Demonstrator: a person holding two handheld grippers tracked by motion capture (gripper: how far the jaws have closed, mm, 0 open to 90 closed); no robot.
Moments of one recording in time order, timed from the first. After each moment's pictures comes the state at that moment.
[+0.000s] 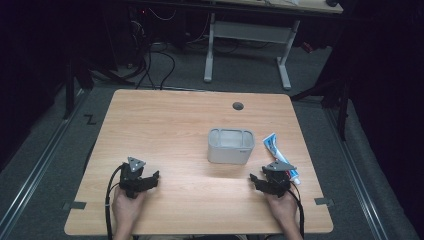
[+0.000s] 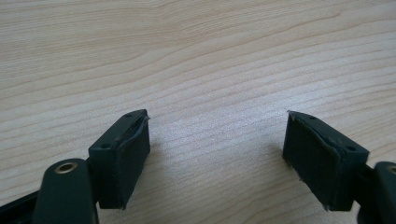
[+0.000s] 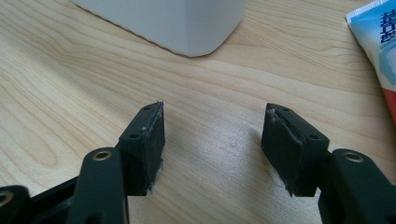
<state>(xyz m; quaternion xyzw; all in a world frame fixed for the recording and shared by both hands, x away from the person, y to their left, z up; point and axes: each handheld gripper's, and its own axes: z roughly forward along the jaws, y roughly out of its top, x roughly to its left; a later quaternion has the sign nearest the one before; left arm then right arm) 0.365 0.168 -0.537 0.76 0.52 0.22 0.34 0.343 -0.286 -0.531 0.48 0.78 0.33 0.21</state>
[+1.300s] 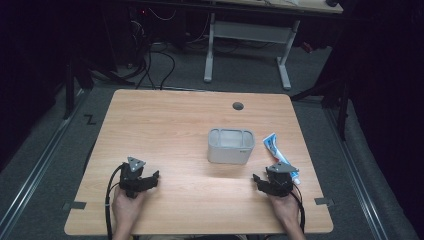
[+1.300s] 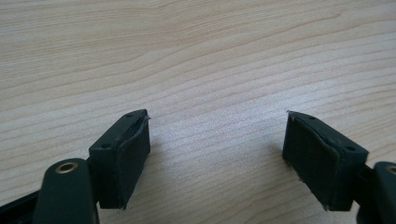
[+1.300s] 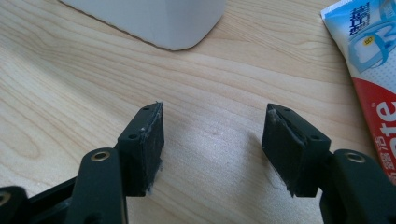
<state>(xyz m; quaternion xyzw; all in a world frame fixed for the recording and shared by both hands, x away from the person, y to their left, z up) 0.366 0.168 -0.537 0.76 0.52 0.22 0.34 0.337 -0.291 -0.530 0.49 0.78 0.32 0.24</state>
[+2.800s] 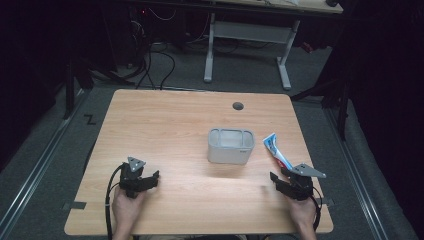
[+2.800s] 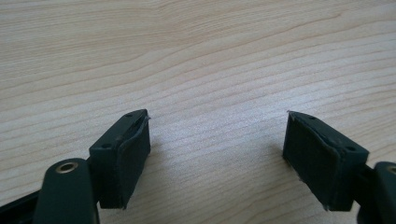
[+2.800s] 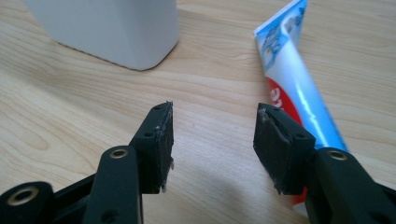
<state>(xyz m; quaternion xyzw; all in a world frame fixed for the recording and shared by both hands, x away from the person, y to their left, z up) 0.366 0.168 -0.537 0.76 0.52 0.22 0.34 0.312 -0.335 -0.503 0.51 0.73 0.37 0.25</state>
